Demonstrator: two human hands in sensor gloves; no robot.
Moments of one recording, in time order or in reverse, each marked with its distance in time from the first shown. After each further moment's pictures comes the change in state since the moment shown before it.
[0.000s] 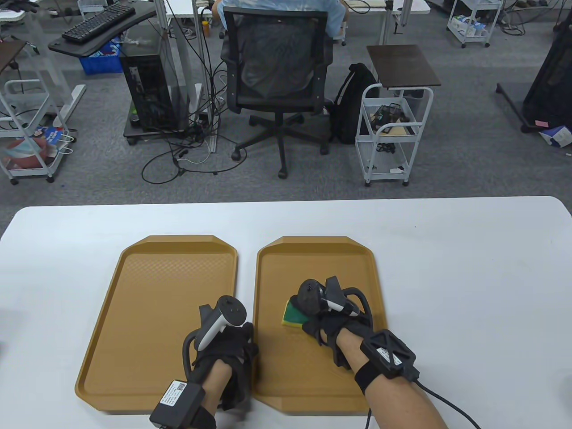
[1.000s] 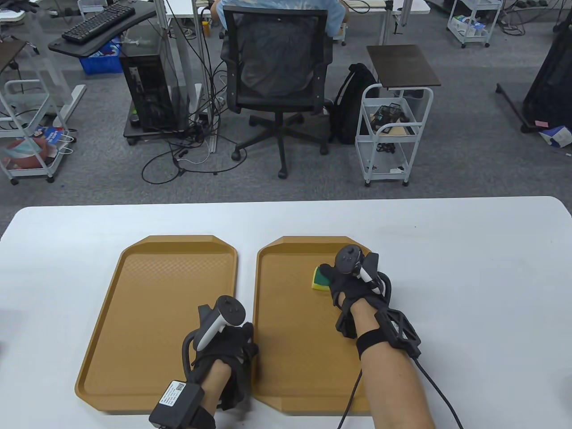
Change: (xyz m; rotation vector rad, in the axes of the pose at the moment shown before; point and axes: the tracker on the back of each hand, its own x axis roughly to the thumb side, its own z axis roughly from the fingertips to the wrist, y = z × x) left_hand -0.001 0.000 0.000 -0.003 -0.006 0.011; right_hand -0.093 -0.018 -0.059 -0.137 0.385 -0.391
